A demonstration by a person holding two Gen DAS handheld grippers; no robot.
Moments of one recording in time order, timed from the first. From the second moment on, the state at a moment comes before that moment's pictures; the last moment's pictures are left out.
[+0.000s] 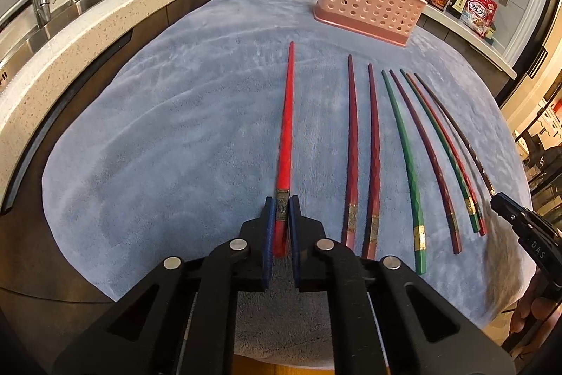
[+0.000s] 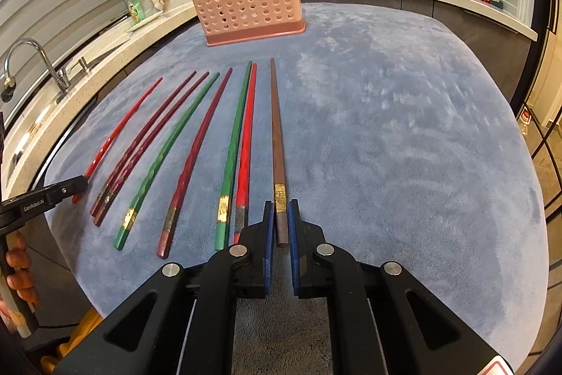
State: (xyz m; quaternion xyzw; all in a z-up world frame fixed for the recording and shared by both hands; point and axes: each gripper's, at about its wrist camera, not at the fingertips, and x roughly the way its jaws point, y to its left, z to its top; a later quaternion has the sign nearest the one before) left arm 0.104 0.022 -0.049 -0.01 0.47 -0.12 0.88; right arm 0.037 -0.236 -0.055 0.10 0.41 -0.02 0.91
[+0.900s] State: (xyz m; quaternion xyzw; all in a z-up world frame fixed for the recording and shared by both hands) left arm 0.183 0.016 0.095 -0.04 0.34 -0.14 0.93; right arm 0.112 -0.275 0.107 0.10 0.26 -0.02 0.96
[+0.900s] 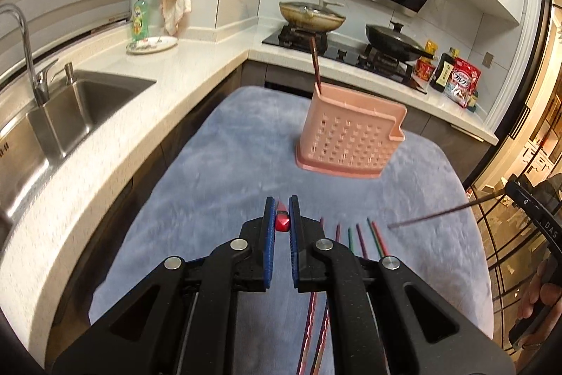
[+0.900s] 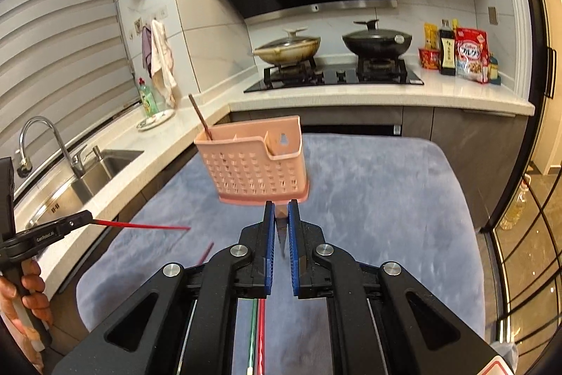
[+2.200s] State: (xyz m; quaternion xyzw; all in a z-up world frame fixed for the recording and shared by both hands) left arm 0.349 -0.067 0.241 -0.07 0.17 -0.17 0.97; right arm 0.309 -0.296 0.199 0.17 0.16 0.02 0.97
